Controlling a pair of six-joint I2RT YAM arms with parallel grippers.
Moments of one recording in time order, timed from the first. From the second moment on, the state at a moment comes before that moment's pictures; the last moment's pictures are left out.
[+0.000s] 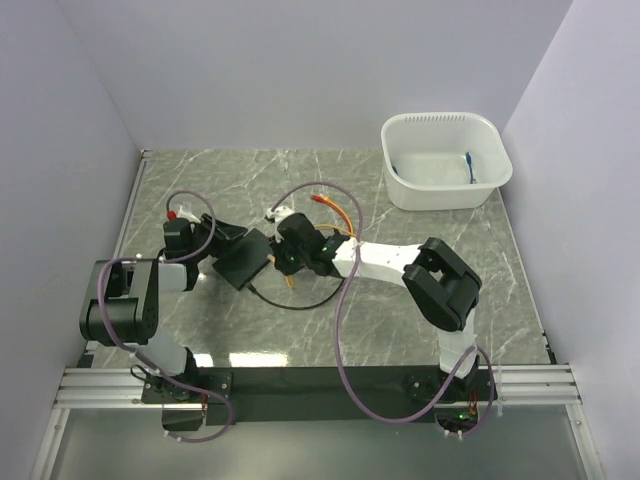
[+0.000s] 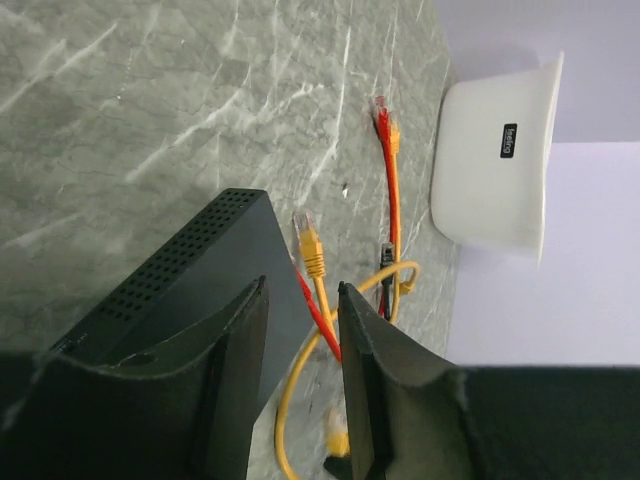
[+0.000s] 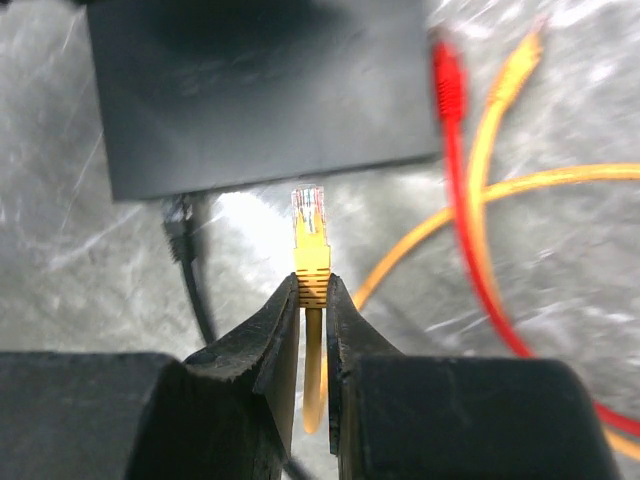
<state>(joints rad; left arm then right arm) 0.03 1.58 0.50 0.67 0.48 -1.01 0.92 1.93 1.29 -0.09 0.00 0.30</state>
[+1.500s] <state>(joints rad) 0.11 1.81 0.58 0.83 0.53 -1.02 1.00 2.06 1.35 -0.08 -0.04 0.33</state>
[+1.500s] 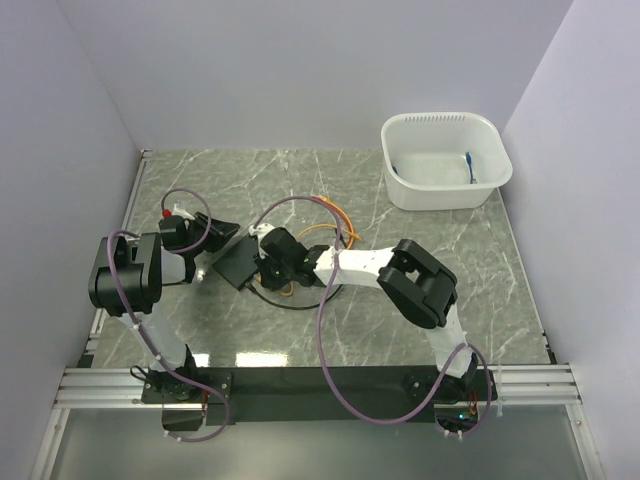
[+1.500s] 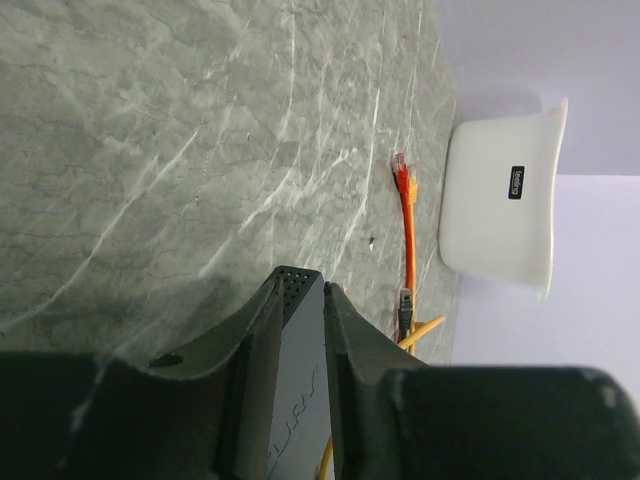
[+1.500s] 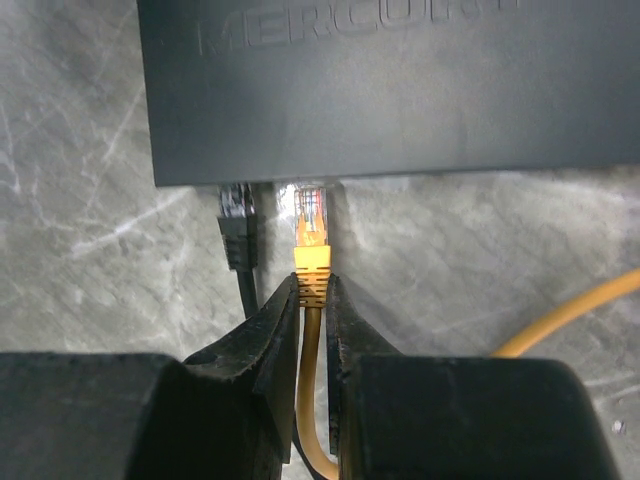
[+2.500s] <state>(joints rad) 0.10 1.82 0.58 0.71 0.43 -1.01 1.04 2.10 1.44 -0.14 0.04 0.33</state>
